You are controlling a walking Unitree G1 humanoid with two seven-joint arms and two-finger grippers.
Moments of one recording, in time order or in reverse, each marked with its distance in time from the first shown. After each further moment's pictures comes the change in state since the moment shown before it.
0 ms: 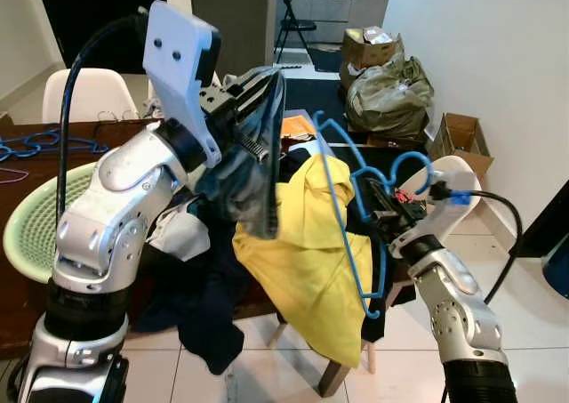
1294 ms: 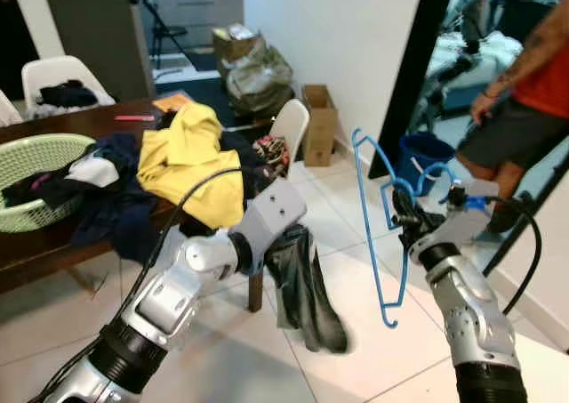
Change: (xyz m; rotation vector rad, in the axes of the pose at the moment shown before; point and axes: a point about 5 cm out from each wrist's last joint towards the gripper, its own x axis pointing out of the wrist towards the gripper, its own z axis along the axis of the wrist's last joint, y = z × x) left arm -0.044 -0.061 -0.155 0.119 0.559 -0.263; right arm -0.010 -0.025 -0.008 -0.072 0.085 -0.165
